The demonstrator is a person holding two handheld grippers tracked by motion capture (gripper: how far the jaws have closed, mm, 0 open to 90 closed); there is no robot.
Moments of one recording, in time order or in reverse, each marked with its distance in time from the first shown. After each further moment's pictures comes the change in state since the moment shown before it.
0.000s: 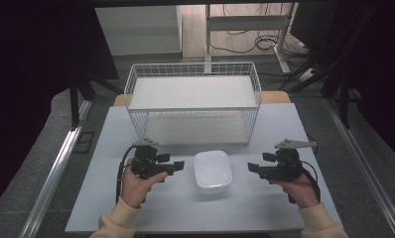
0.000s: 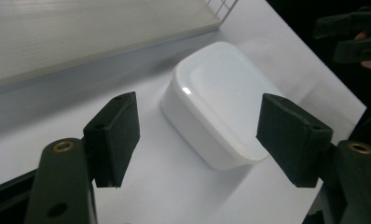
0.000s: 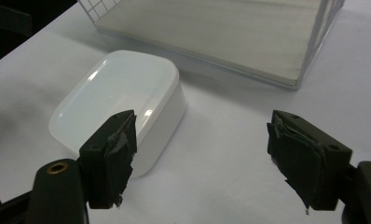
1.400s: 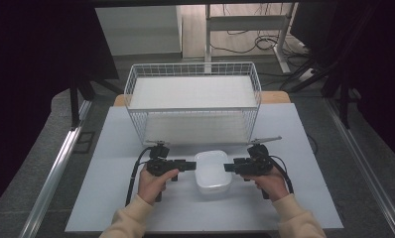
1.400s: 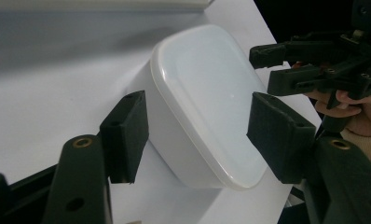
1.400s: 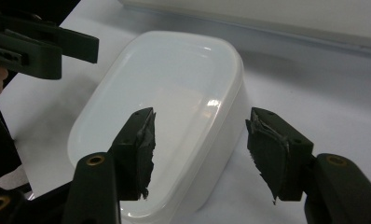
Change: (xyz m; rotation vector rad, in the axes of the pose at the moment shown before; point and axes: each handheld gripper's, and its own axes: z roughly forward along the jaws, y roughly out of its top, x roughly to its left) left arm 0.016 -0.008 0.056 0.060 -0.159 -0.218; right arm 0.014 0.006 0.073 0.137 0.160 0.113
